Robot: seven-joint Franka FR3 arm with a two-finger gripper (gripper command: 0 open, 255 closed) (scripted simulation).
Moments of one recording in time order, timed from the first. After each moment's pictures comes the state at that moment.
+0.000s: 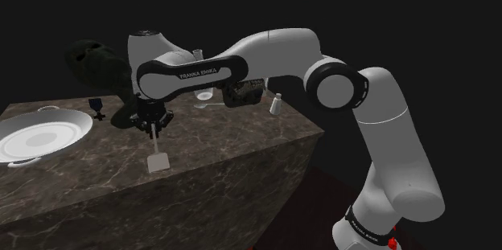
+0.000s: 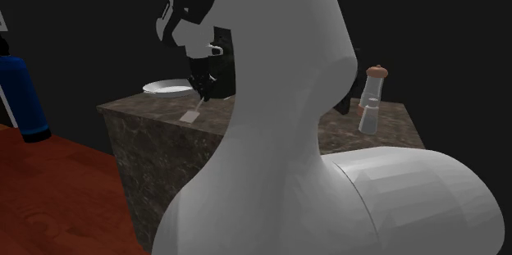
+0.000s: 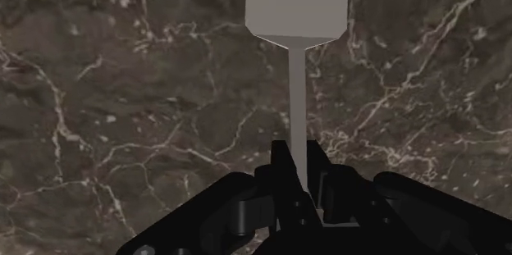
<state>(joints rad) 0.32 0.68 0.18 -1.24 -0.18 1.96 0.90</state>
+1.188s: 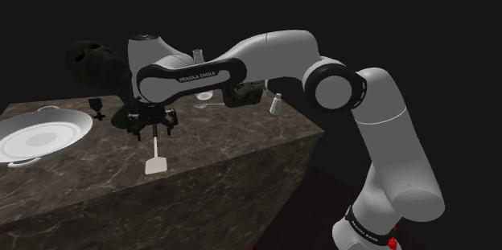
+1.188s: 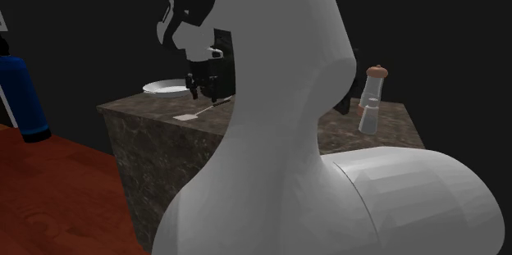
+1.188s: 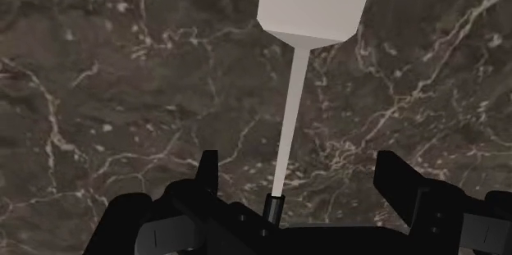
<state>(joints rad) 0.32 0.69 0.18 -1.24 -0.18 1.97 0.90</state>
